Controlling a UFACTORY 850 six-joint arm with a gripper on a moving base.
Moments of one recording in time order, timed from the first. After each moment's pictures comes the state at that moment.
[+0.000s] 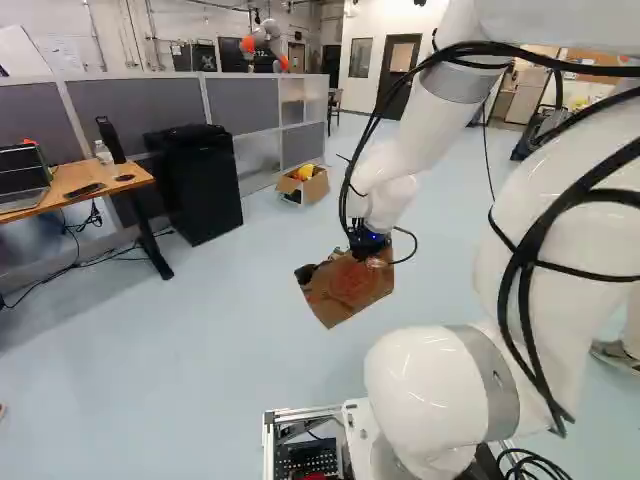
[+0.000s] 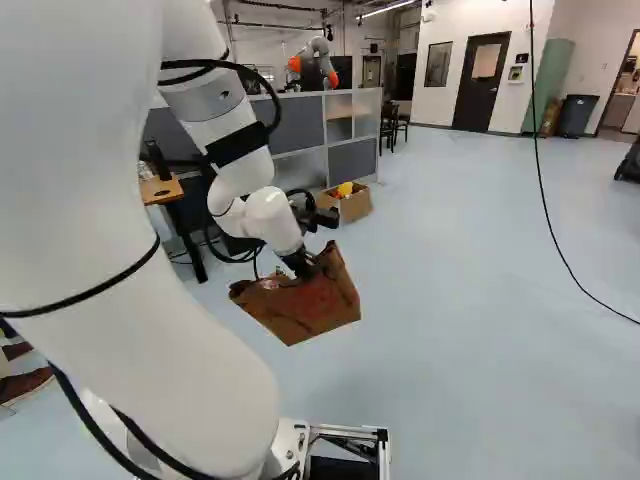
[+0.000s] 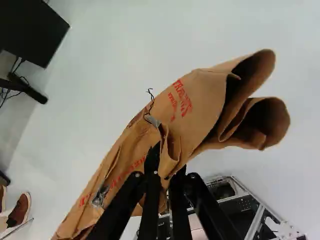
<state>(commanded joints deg) -3.2 0.3 -25.6 -1.3 2.2 19.7</state>
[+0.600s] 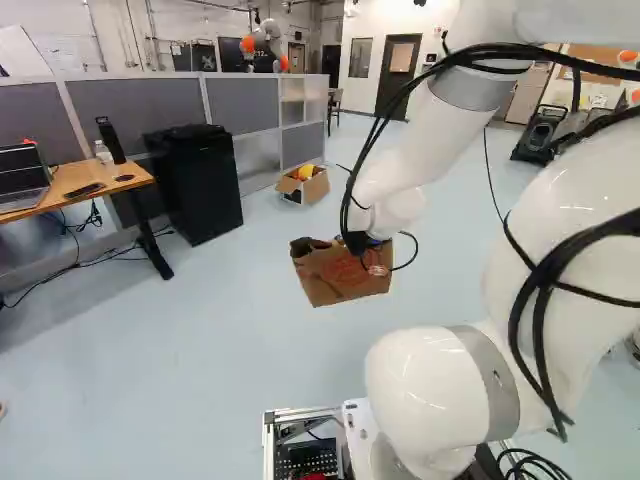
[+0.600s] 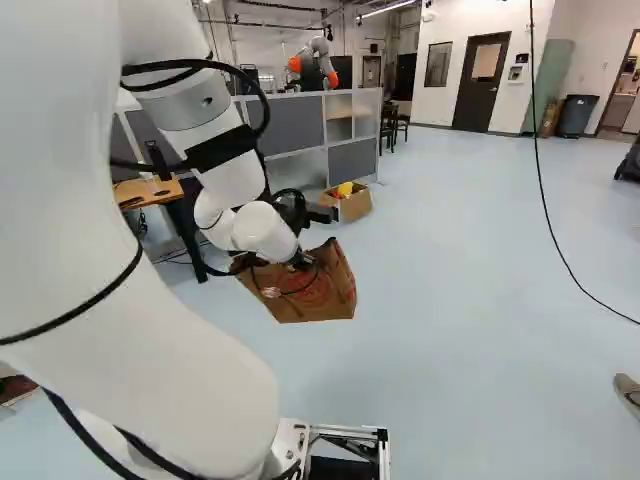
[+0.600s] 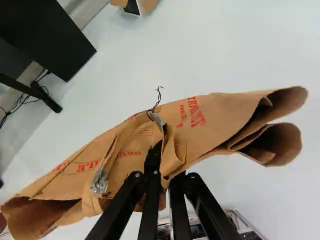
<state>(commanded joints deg) -2.3 4.9 -19.5 -0.9 16.3 13.9</state>
